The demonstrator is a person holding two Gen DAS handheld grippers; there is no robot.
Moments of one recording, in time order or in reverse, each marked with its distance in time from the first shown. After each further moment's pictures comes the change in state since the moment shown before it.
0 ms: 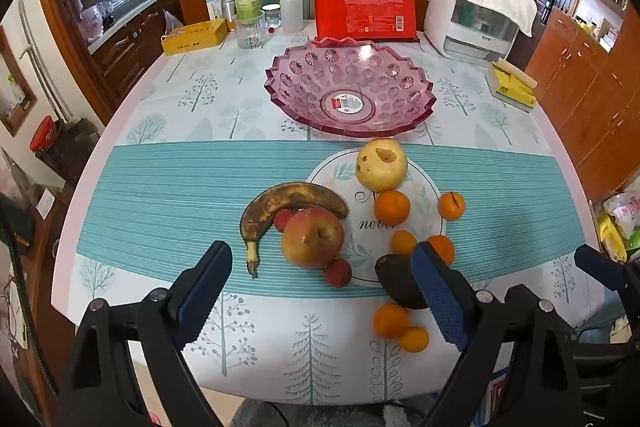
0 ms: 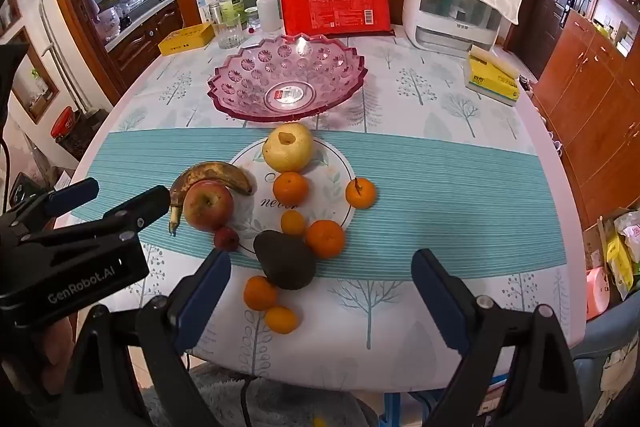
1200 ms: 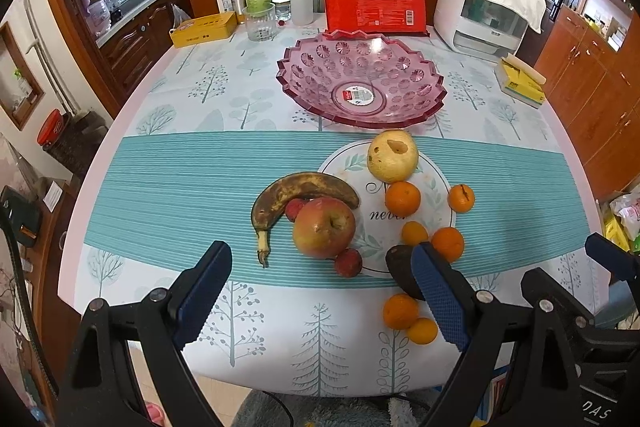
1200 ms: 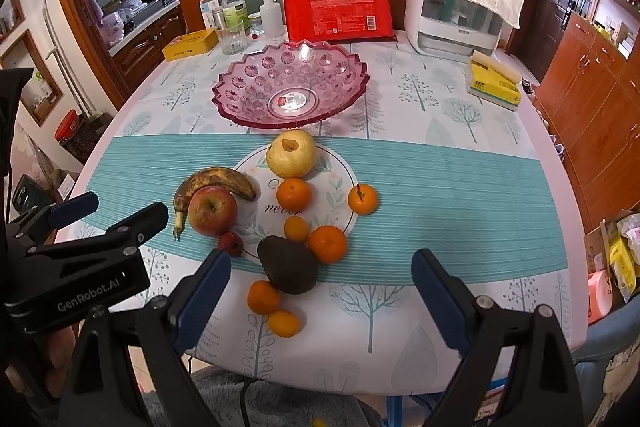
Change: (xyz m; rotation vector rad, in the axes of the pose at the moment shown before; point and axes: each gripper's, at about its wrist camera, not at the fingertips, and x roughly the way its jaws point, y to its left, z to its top) left arm 0.004 0.009 -0.010 -0.015 0.026 0.045; right arm -0.004 0.001 0.003 -0.008 -0.018 0.022
